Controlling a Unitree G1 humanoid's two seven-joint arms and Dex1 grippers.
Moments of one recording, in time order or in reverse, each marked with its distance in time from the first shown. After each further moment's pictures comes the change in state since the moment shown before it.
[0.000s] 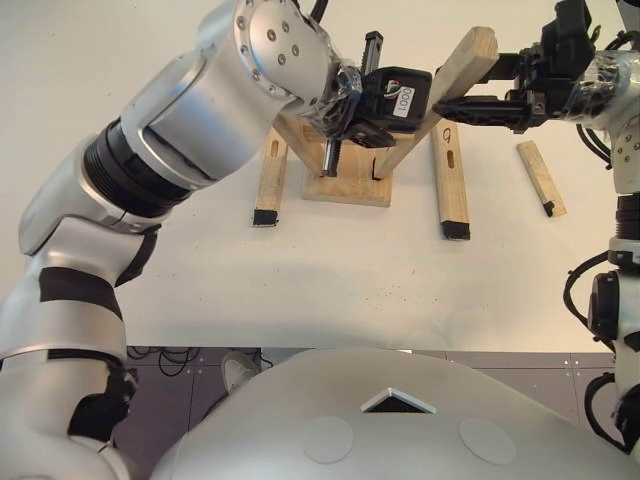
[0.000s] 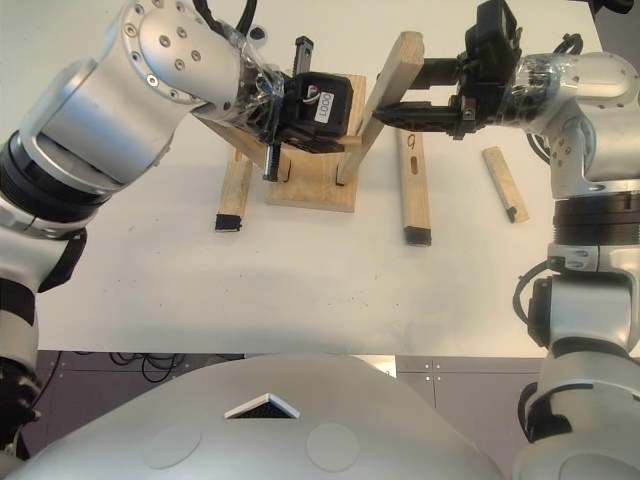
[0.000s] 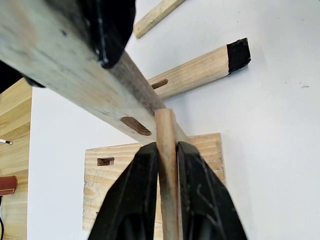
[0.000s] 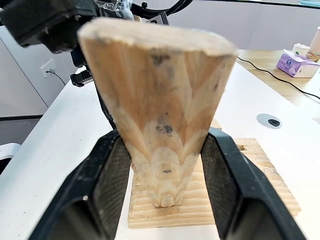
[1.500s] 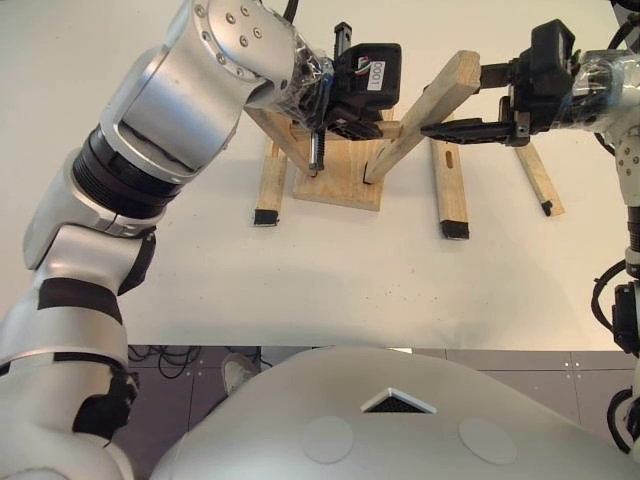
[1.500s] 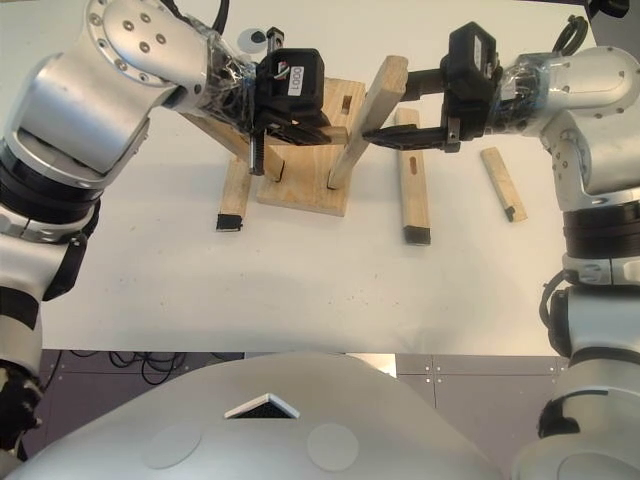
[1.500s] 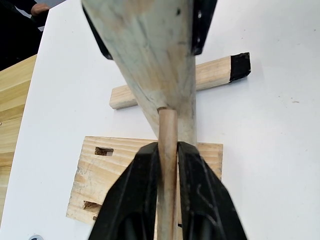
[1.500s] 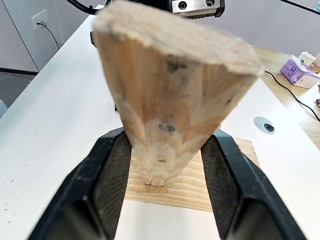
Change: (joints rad) left arm 0.068 0.000 0.100 0.061 -0.038 0.018 -0.034; right arm 0.043 -0.098 0.116 -0.165 -0.006 -0.099 -0.094
